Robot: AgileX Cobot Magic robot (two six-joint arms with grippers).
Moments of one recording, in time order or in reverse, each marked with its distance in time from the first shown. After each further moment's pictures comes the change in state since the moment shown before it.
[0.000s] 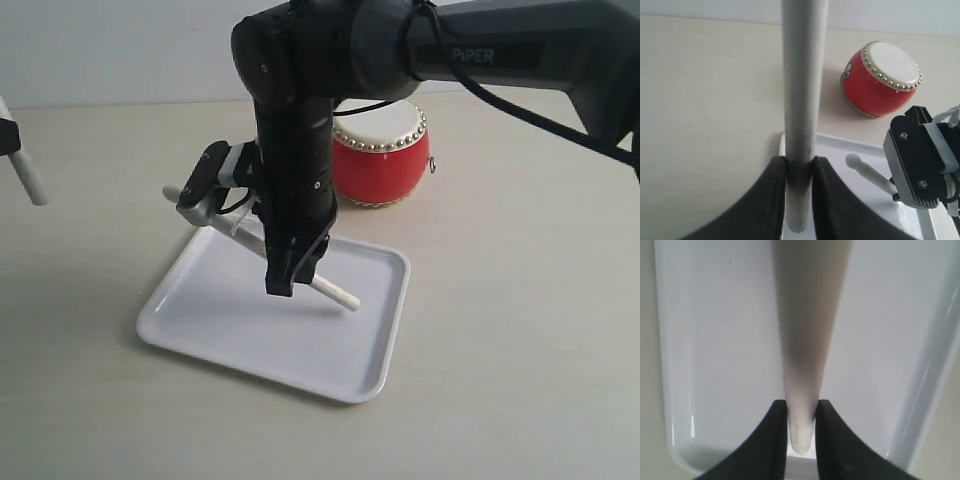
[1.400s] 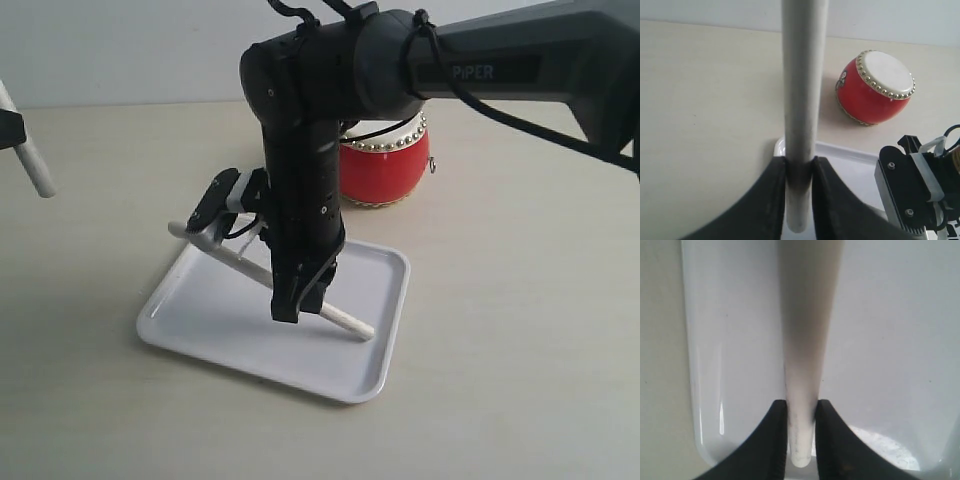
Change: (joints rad) left arm -0.024 0.000 0.000 -0.038 -0.026 0.000; right arm 0.000 0.001 0.072 0.052 0.004 0.009
